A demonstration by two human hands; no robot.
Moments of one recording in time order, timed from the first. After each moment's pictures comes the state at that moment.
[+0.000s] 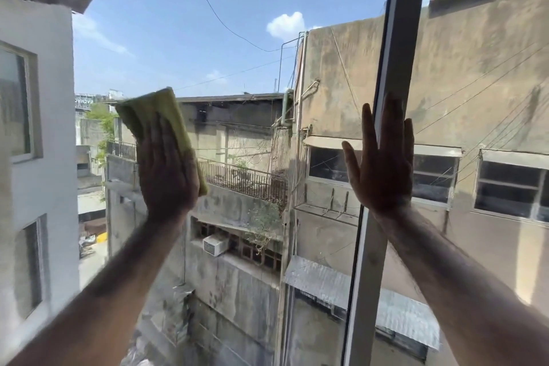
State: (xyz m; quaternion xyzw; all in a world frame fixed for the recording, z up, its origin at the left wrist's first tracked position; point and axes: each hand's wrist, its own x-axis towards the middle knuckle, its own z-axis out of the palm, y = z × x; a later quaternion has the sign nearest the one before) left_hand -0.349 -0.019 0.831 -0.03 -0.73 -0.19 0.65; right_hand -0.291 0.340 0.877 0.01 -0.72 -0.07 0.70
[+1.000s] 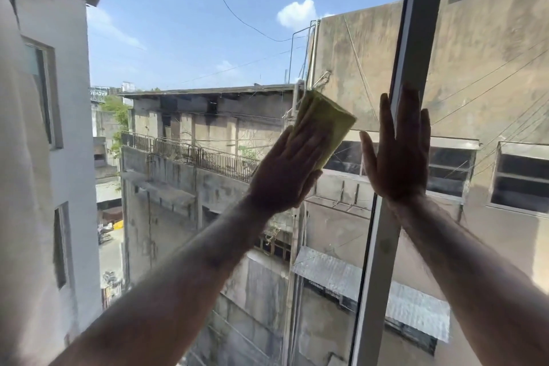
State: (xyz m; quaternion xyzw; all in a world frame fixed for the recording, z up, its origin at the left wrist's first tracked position) left_hand -0.336 0.110 0.840 -0.34 -0.71 0.03 0.61; right_hand -0.295 0.344 0.875 0.02 -0.71 -0.06 0.70
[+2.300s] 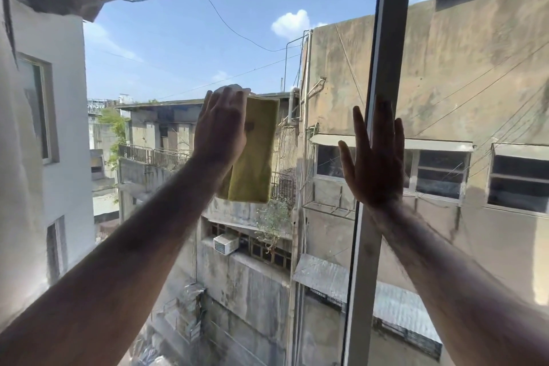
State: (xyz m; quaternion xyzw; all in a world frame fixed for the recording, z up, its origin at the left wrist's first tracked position) left_hand -0.285 0.054 0.941 -0.14 -0.79 -0.11 0.59; right_hand -0.285 0.339 0.876 0.03 -0.73 -0.04 0.68
